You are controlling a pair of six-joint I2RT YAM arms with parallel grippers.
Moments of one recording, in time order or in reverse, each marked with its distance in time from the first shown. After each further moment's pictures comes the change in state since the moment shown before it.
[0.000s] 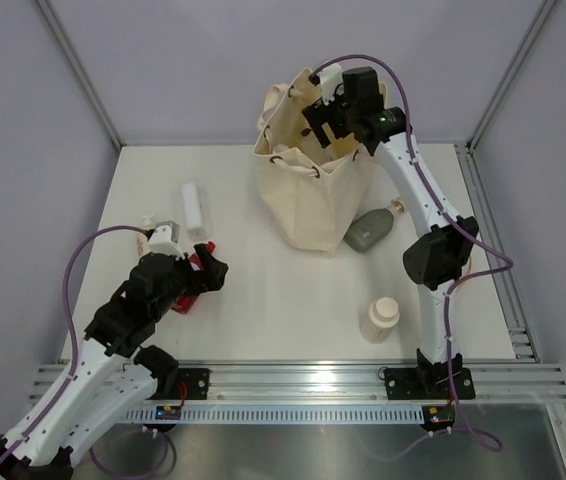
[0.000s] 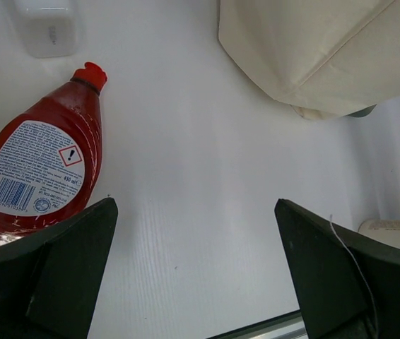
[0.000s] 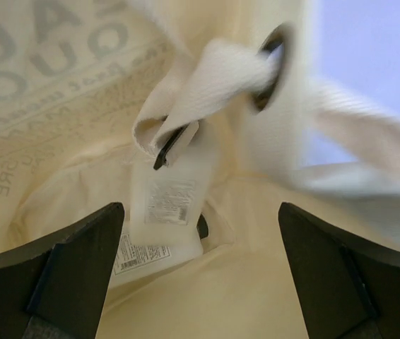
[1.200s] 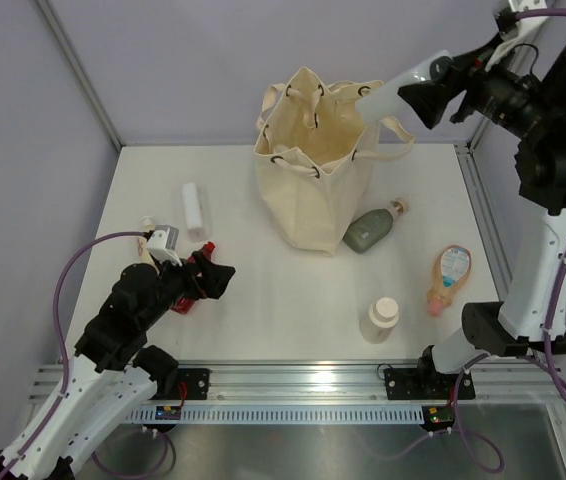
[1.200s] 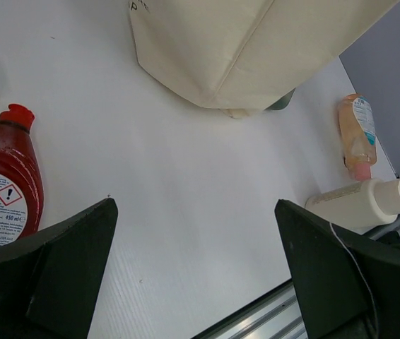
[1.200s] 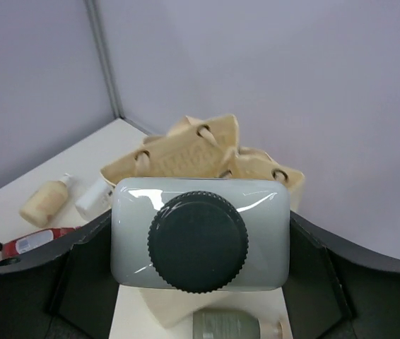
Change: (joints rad) left arm 0.000 -0.109 -0.012 0.086 0.182 0.064; right arm -0.395 -0.588 0.162 -0.213 -0.687 0.329
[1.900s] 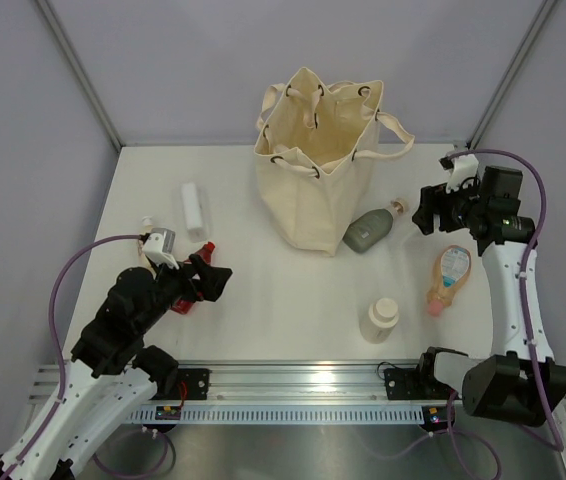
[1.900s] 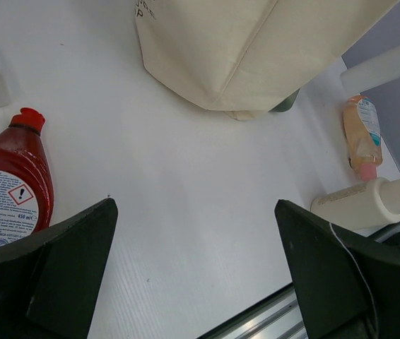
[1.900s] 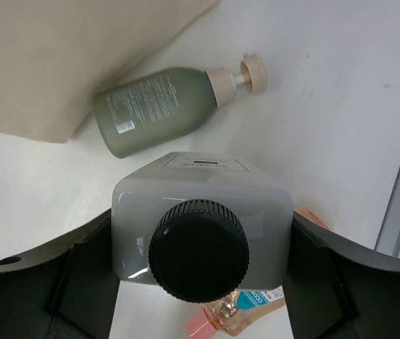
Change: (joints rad) left arm 0.000 -0.036 0.000 -0.022 -0.015 0.021; right arm -0.187 -0.370 -1.334 0.227 0.249 -0.287
